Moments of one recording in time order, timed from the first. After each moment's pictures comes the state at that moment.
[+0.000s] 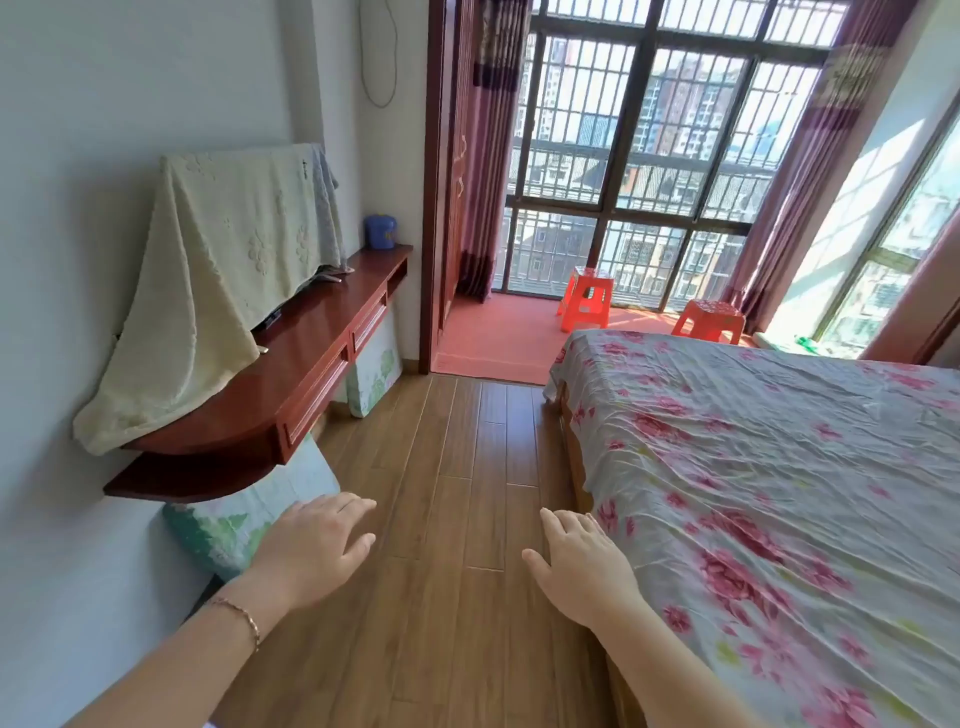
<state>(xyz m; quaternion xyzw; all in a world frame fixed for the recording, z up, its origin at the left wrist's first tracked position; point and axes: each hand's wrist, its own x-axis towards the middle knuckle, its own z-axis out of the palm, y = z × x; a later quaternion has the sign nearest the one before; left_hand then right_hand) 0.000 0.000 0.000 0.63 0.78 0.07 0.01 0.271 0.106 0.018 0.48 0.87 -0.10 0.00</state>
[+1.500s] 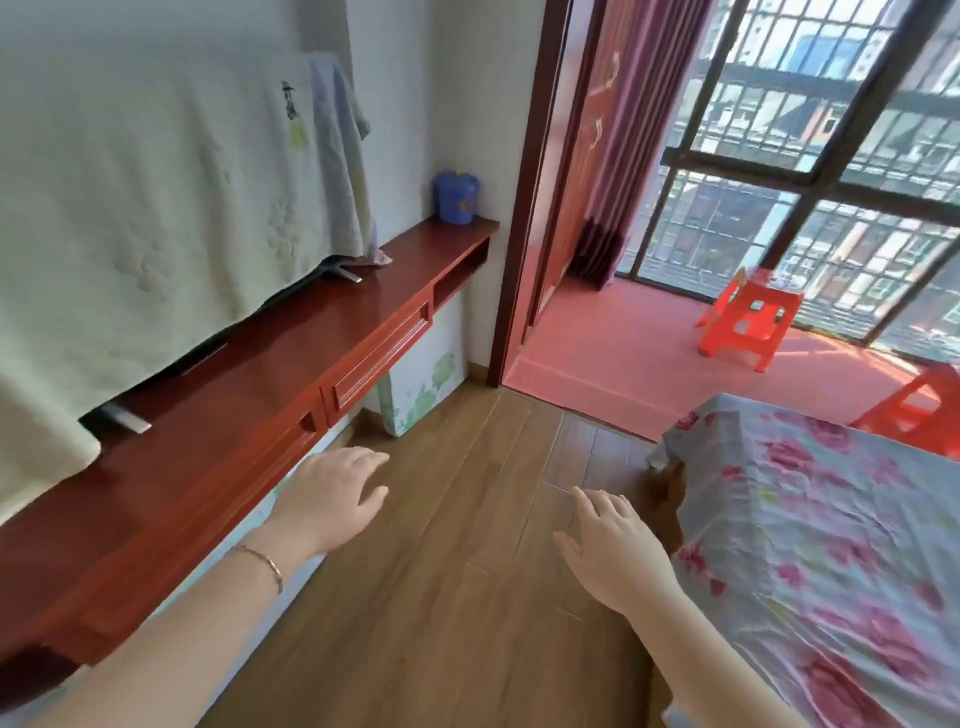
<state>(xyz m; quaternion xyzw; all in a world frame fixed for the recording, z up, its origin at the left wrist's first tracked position) -0.222 0.583 -0.039 0.51 0.86 0.08 0.02 0.032 0.764 -0.026 0.35 0.93 -0.07 0.03</state>
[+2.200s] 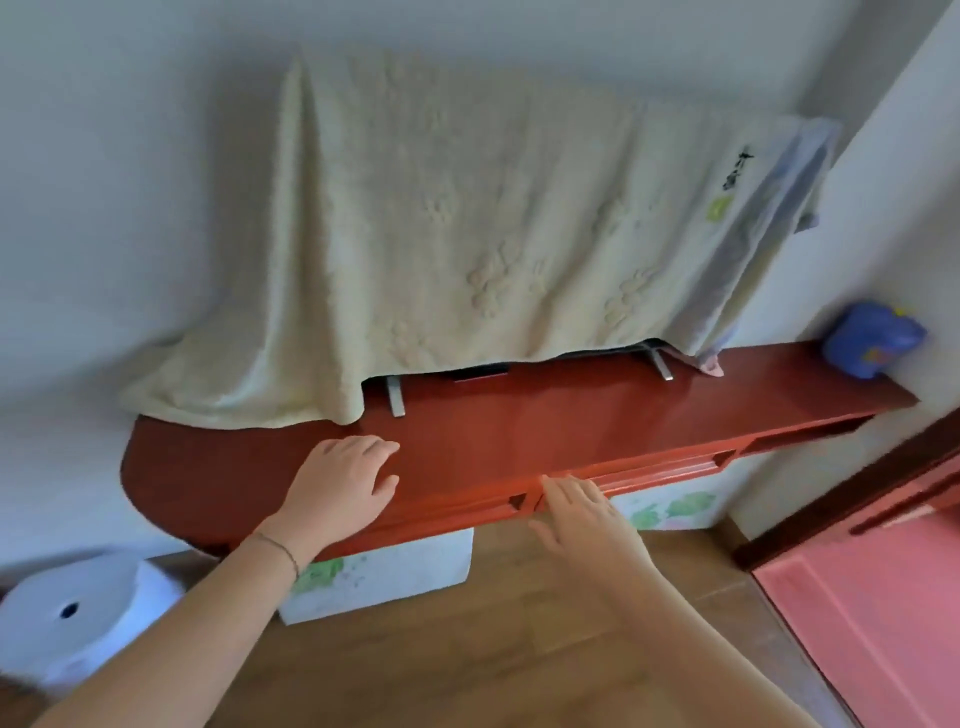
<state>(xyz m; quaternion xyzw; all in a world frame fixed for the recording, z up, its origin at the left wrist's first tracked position) -0.374 0.488 -0.059 0.10 0.99 0.10 -0.03 -0.359 0.767 -0.041 -0.15 0.99 -0.03 0.07</state>
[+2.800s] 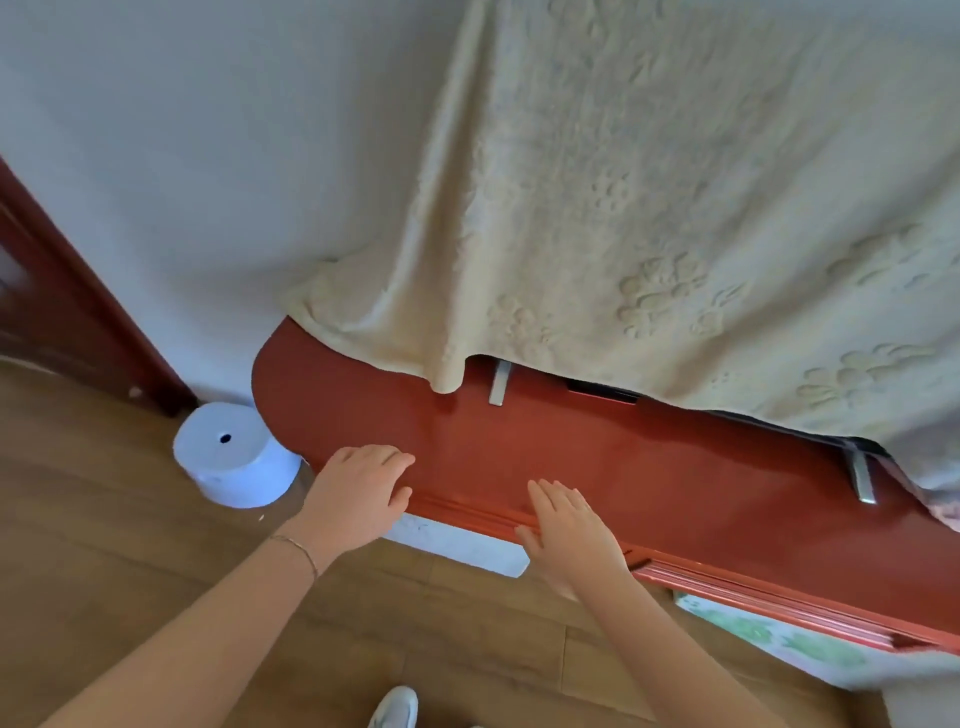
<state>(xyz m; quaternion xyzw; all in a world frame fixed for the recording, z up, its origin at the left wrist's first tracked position) -0.350 0.488 -0.118 -0.11 0.99 0.09 -0.02 -0.464 0.722 -0.112 -0.37 0.91 -0.01 0.19</state>
